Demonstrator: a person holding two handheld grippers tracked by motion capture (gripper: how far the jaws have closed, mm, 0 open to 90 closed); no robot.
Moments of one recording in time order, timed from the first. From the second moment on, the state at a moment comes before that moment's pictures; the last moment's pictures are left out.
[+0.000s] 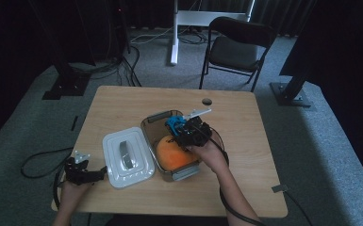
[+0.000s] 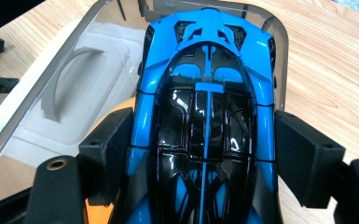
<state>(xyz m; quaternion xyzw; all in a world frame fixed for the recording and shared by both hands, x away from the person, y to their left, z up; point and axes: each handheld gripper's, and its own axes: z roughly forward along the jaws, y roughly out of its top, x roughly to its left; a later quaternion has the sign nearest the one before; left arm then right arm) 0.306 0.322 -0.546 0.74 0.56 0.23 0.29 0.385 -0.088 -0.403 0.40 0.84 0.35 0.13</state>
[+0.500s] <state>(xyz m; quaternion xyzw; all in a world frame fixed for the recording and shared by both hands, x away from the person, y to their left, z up) 0.306 0.322 -0.546 0.74 0.57 0.23 0.29 0.386 -0.082 -0.408 0.40 0.84 0.36 0.12</state>
